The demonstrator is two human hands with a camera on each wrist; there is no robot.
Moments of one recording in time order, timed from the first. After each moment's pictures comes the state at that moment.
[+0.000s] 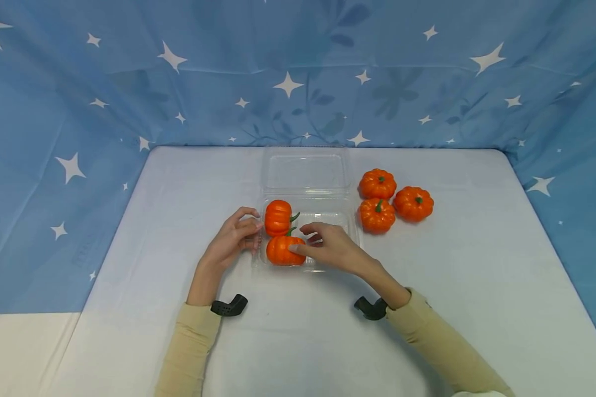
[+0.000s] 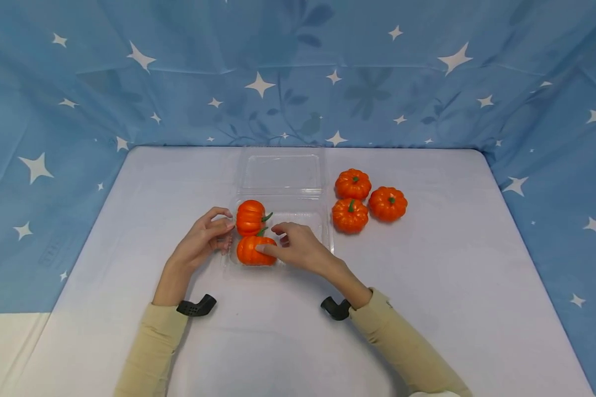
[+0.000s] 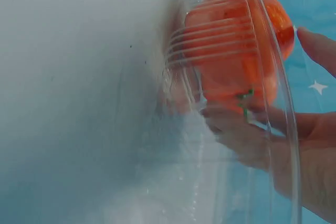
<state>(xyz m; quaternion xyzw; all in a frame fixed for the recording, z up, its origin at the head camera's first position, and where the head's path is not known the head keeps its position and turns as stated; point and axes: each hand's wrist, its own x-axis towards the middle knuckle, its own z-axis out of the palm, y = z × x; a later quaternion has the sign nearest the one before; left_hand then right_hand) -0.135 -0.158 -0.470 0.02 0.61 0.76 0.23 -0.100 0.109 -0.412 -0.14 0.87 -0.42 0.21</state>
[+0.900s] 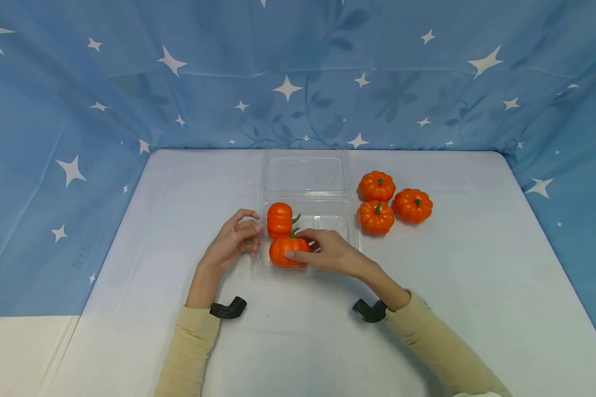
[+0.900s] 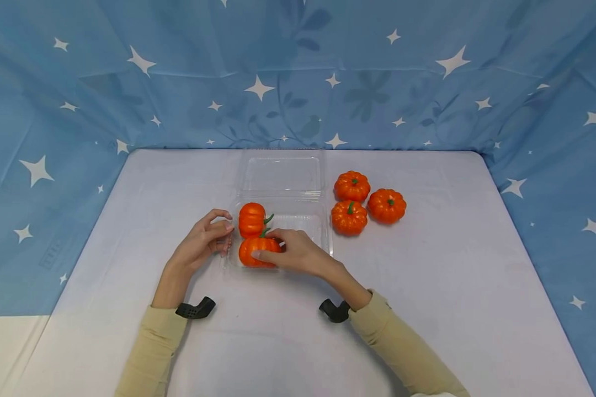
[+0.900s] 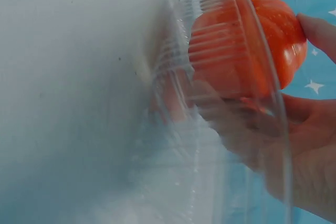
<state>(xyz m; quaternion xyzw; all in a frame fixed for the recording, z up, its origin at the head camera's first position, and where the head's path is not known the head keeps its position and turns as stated) -0.135 -0.159 -0.469 0.03 0.62 0.75 0.23 -0.099 0.108 -0.410 -0.17 0.86 -0.40 0.24</state>
